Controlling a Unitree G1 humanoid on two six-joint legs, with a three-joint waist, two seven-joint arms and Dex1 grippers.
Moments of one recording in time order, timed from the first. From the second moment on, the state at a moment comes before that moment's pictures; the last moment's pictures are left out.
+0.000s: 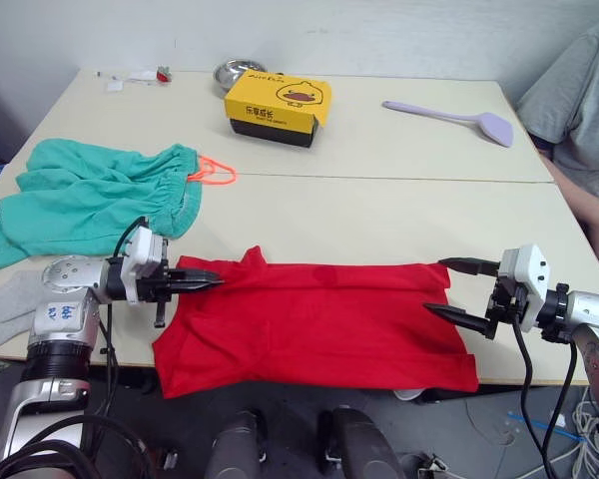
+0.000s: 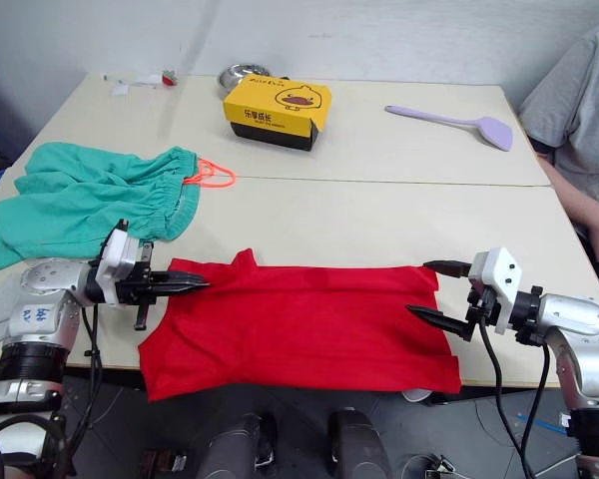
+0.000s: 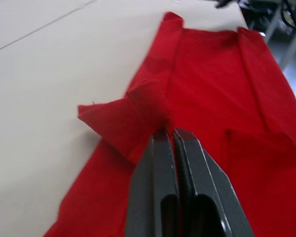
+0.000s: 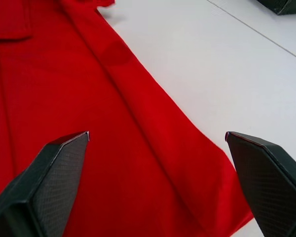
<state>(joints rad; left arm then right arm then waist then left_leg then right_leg) -0.45 0.69 0.12 0.41 -0.37 -0.06 -1.50 -0.10 -0.81 -0.21 0.00 0.45 0.13 1.18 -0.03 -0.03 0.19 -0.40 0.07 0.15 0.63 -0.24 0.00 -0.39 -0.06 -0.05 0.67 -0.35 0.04</state>
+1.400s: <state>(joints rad) -0.34 0.74 0.04 -0.05 -0.46 0.55 -0.97 -0.05 -0.79 -0.21 0.12 0.43 0.02 1.20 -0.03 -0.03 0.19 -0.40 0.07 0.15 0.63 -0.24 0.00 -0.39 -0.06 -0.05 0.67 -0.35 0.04</state>
